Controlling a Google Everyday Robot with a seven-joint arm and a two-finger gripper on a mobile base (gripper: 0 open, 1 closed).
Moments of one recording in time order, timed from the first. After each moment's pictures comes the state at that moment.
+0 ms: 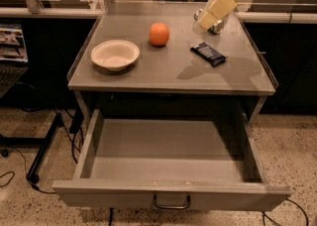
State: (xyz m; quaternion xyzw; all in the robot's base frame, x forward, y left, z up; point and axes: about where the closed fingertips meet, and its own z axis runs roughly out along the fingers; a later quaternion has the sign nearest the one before) arm 0.662 -0.120 1.023 -0.59 0.69 0.09 0.41
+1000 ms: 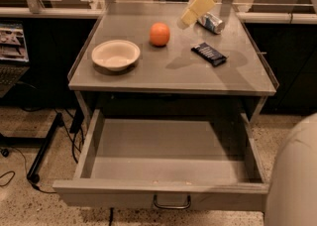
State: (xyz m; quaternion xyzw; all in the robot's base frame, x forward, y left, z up) arm 0.713 -0.093 1.007 -0.57 0.70 0.10 0.42
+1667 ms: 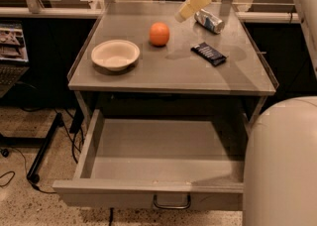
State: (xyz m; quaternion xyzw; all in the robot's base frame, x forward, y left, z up) arm 0.762 -0.098 1.003 -0.54 0.71 0.10 0.45
